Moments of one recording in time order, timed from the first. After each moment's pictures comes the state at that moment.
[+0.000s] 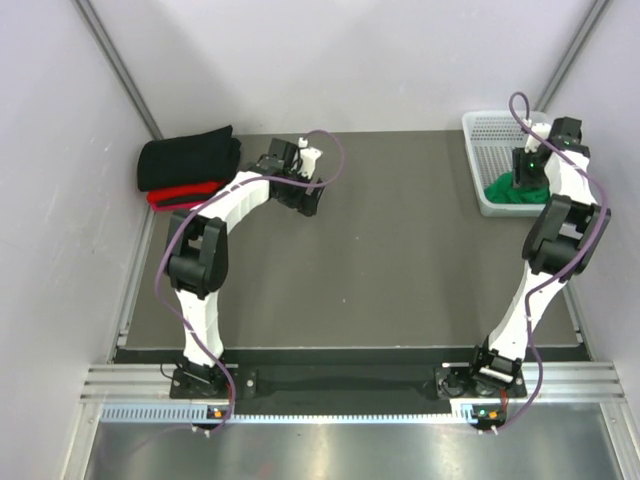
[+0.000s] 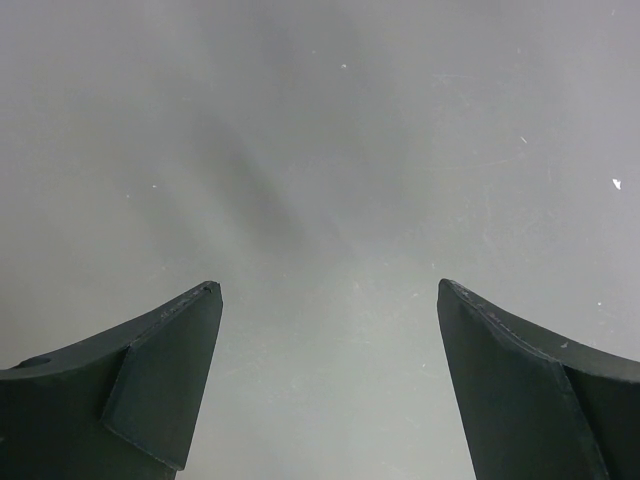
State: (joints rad) left arm -0.36 2.01 1.62 -0.53 0.19 0.16; right arm -0.37 2.16 1.90 -0.70 -0.18 -0.36
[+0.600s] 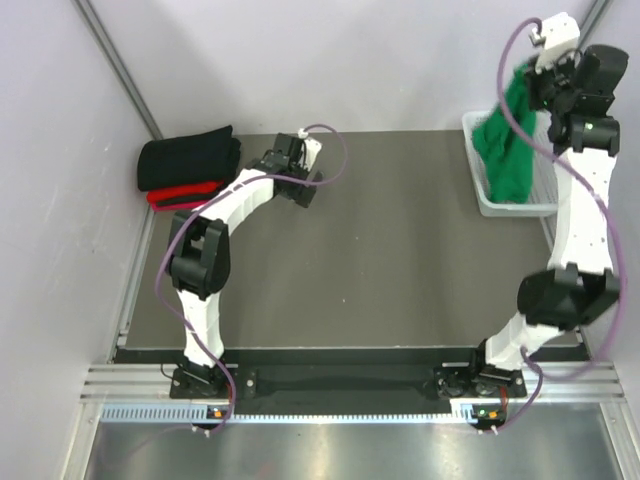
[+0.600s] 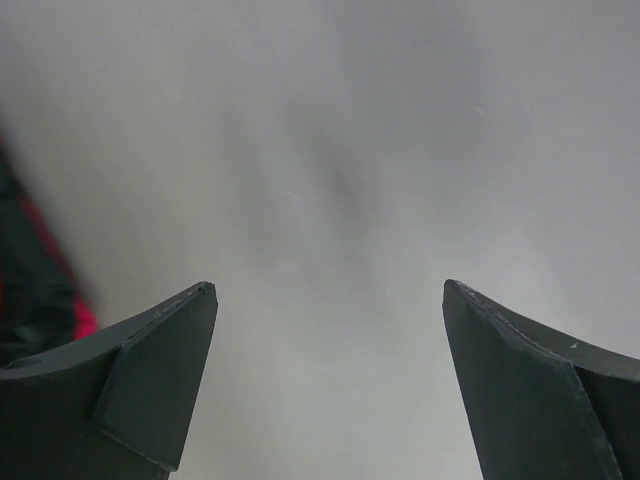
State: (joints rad) left arm -0.40 2.01 1.66 -0.51 -0.09 0.19; right arm -0.22 1.70 1.98 -0.51 -0.29 -0.43
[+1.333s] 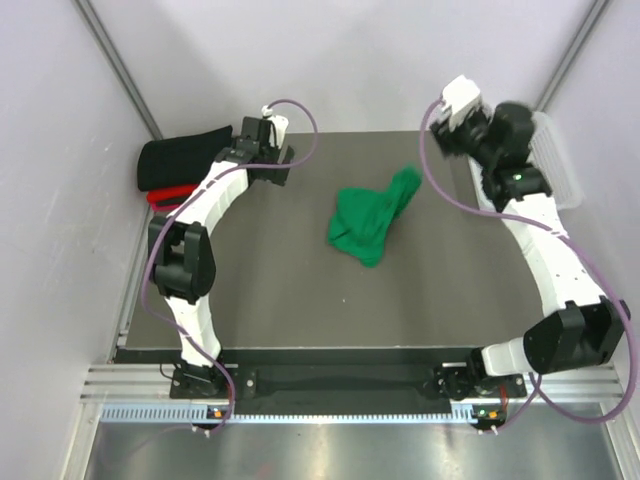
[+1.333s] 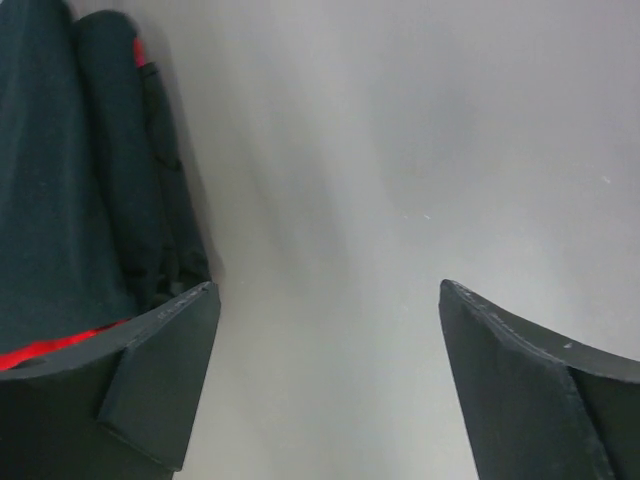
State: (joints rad) left arm -0.27 1.94 1.69 -0.47 -0.16 0.16; right arm 0.16 1.39 1.47 -0.17 -0.27 -0.53
